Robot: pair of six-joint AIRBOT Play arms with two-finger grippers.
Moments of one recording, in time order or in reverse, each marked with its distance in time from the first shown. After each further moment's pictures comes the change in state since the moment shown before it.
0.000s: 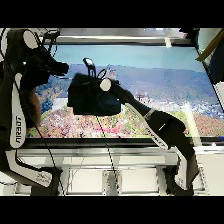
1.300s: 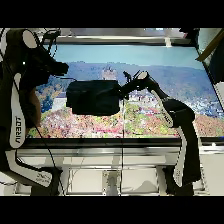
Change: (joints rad) left arm 0.003 0.002 0.000 -0.009 -0.005 -0.002; right arm -0.451 -0.174 -0.031 0.191 0.585 0.074
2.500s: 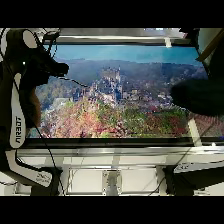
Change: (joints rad) left arm -0.002 -0.001 0.000 -0.002 -0.024 -0.038; right arm -1.135 0.591 -0.115 -0.661 0.324 -0.029
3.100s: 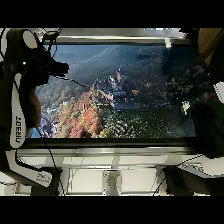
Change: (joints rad) left arm 0.000 -0.001 0.000 0.000 0.010 -0.011; right arm -0.520 0.428 -0.864 -0.018 -0.401 -0.031
